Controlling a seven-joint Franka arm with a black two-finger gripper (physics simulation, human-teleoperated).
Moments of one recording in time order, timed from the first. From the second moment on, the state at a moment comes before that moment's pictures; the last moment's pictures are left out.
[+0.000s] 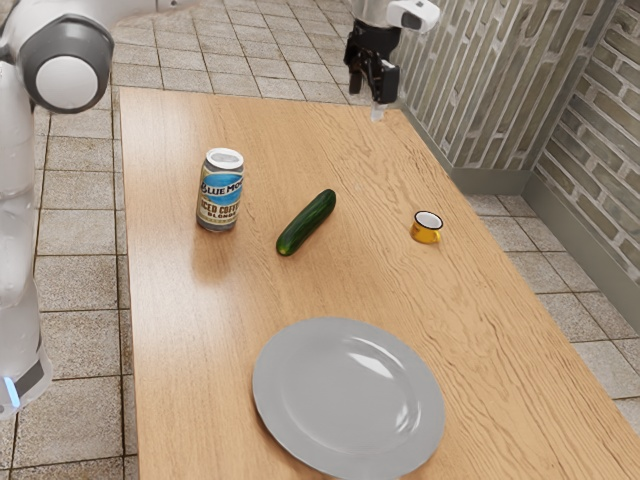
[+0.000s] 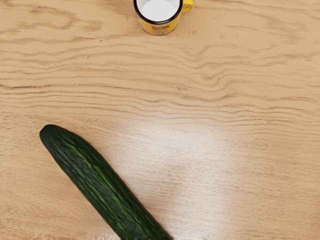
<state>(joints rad) 0.06 0.07 0.09 -1.29 -0.01 1.49 0.02</state>
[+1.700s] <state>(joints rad) 0.22 0.05 0.05 -1.83 -0.02 1.87 -0.14</state>
